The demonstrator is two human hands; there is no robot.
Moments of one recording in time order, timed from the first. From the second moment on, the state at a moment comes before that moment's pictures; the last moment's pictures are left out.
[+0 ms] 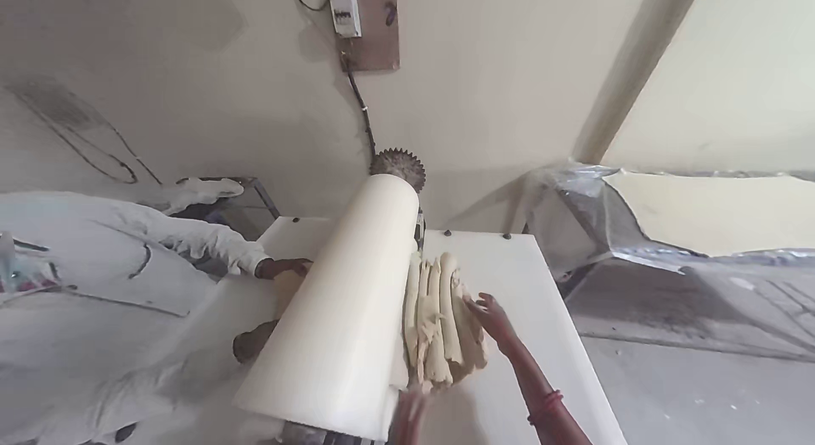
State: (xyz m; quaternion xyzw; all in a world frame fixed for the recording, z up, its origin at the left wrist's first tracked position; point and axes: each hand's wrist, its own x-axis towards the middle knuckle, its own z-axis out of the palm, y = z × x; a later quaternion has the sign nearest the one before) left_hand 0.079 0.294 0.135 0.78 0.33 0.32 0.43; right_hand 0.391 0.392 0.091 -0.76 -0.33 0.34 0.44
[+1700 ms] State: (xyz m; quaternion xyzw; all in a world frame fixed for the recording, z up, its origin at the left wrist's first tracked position) left_hand 0.231 0.450 0.156 0.74 0.59 -0.07 0.31; right_hand 0.404 0.264 0.051 -0.71 -0.25 0.34 0.57
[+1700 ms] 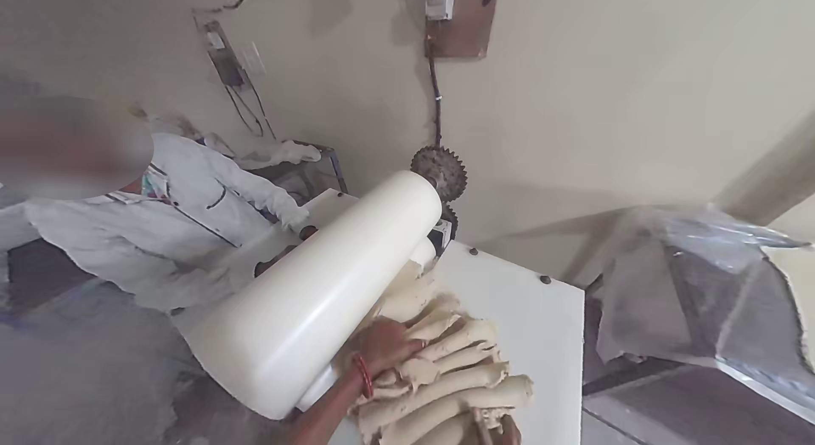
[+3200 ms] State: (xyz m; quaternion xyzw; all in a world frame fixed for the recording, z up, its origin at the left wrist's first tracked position) left_hand 0.276 0.401 0.205 0.68 0.67 0.10 0.26; right_hand 0.537 0.311 0.076 -0.81 -0.28 0.25 0.46
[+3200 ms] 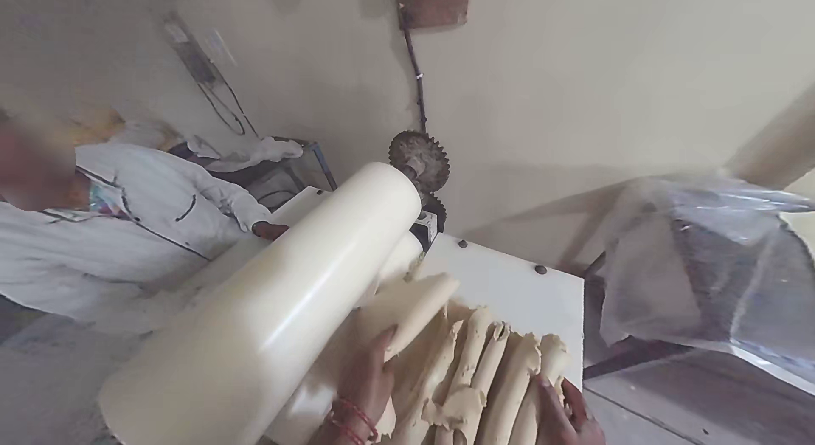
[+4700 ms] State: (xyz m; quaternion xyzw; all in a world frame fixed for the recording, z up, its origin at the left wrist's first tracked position) left_hand 0.241 0.440 0.202 0.65 0.64 0.36 0.20; right_hand 0.537 0.271 0.050 -0.69 -0.31 0.28 0.59
